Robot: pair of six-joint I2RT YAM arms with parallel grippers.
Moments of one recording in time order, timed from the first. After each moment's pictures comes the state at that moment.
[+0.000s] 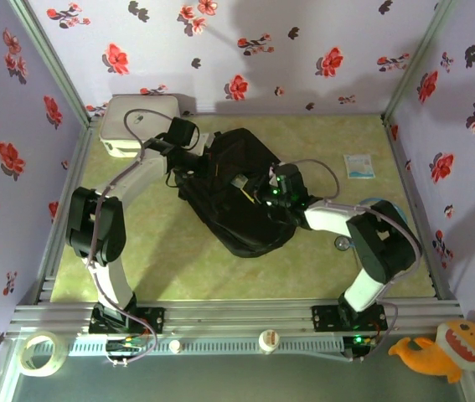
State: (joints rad) left arm -0.43 1.83 1.49 -0.65 0.39 -0.30; right arm 0.56 1.68 0.82 0.39 -0.40 1.21
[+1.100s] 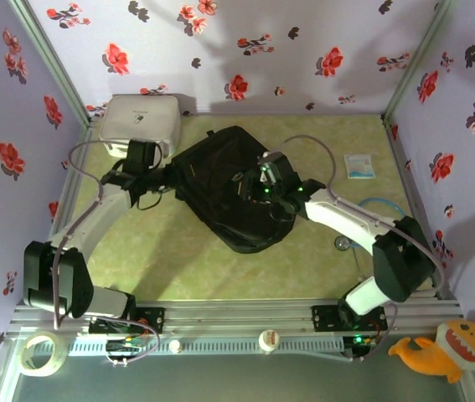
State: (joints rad) left arm -0.30 1.38 1.02 -0.45 0.30 -0.63; right arm 0.67 1.55 1.08 -0.30 -0.13 0.70
